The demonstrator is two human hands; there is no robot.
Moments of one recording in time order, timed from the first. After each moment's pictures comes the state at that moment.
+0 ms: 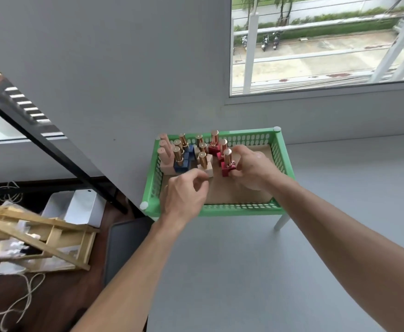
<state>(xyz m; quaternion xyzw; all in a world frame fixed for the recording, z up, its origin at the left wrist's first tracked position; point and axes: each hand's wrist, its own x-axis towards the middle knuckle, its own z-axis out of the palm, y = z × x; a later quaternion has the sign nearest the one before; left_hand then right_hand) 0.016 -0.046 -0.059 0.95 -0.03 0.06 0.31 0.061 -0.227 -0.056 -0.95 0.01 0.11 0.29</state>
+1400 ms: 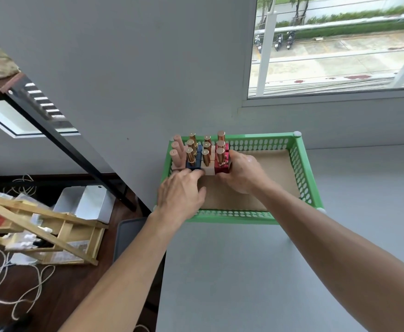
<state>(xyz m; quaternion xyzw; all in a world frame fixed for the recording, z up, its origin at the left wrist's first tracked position) 0.035 -0.017 -0.054 0.99 -0.08 0.03 0.12 0.082 -0.177 -0.071 -0.94 -0.02 0.06 0.32</state>
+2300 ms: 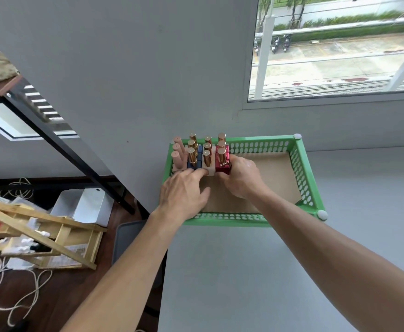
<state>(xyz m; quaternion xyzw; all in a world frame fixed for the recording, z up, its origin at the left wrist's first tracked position) 0.043 -0.016 -0.053 0.98 -0.11 0.04 0.13 0.081 -0.166 -0.079 -0.94 0.02 0.01 0.33</state>
